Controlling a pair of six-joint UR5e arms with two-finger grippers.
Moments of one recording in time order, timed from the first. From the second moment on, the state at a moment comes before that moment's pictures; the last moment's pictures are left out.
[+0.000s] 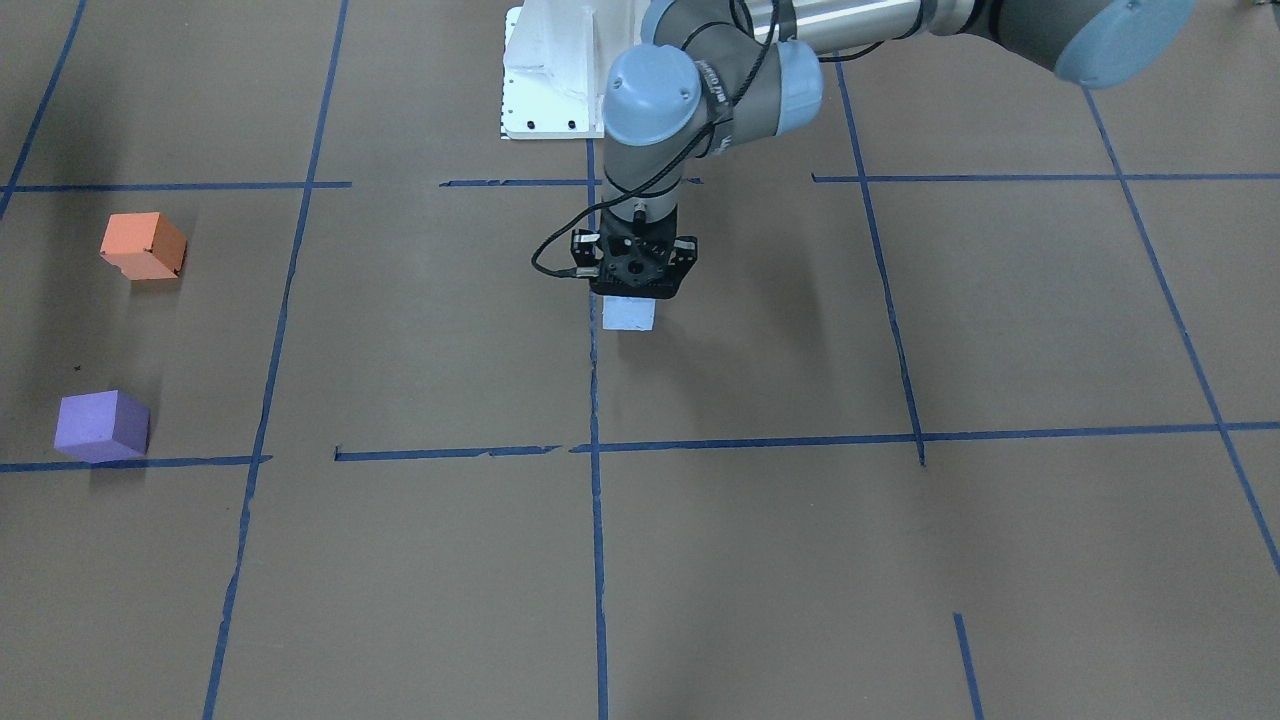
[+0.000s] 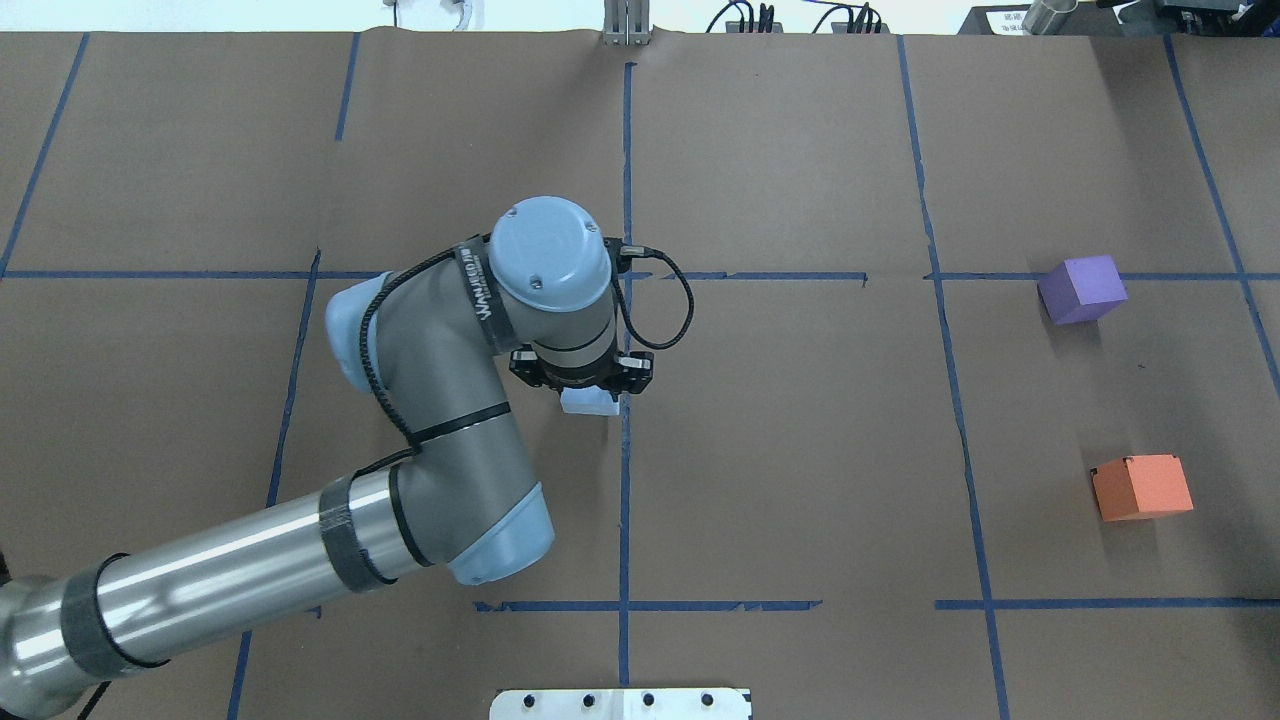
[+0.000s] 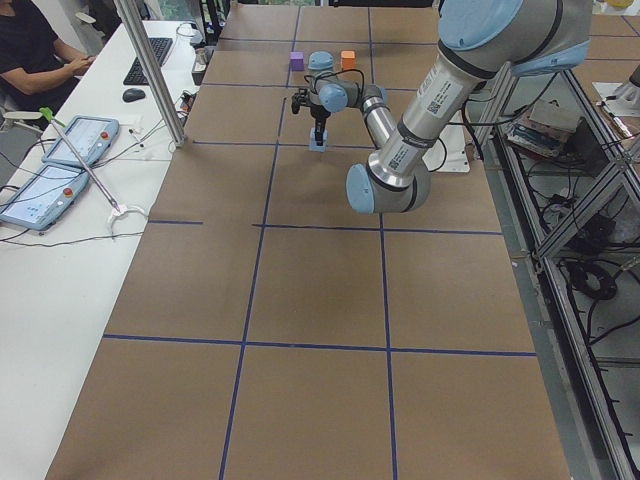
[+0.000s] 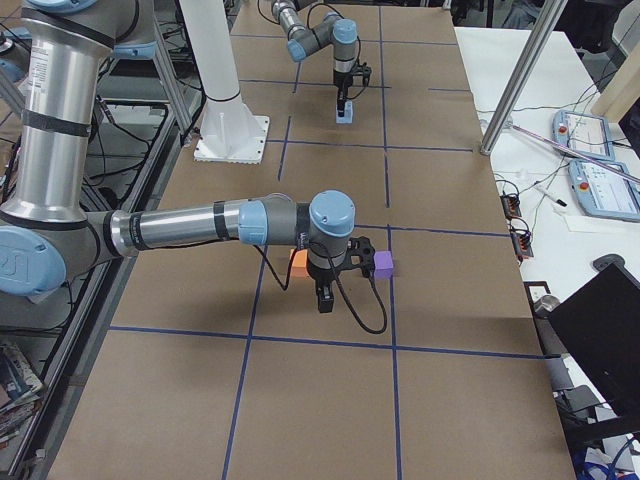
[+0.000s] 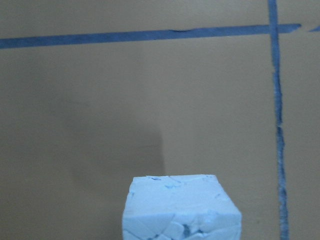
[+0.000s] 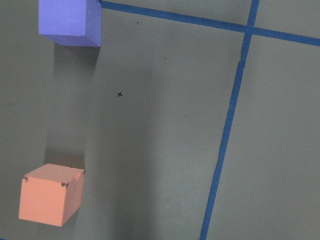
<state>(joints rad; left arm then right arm) -0.49 -2.44 -1.49 -1.55 -1.90 -1.14 1.46 -1.78 1.95 -1.72 2.37 -0.10</state>
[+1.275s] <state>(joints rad) -0.53 -2.43 -1.59 -1.54 -1.90 -1.15 1.37 -1.66 1.97 -1.72 2.45 0.03</state>
